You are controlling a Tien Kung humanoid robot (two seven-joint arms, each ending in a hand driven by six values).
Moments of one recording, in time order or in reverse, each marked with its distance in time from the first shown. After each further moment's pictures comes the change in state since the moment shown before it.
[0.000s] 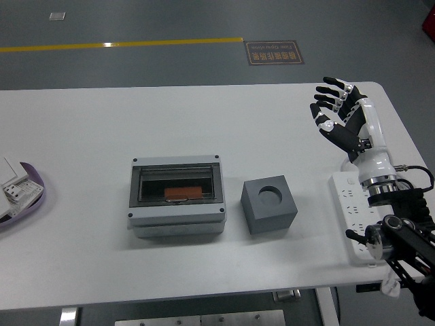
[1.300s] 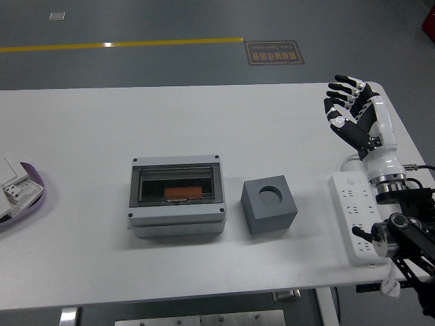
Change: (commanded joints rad) left arm -0.011 0.026 0.017 -0.002 0.007 0.001 0.000; right arm -0.018 -0.002 0.045 -0.011 -0.015 -0.011 0.002
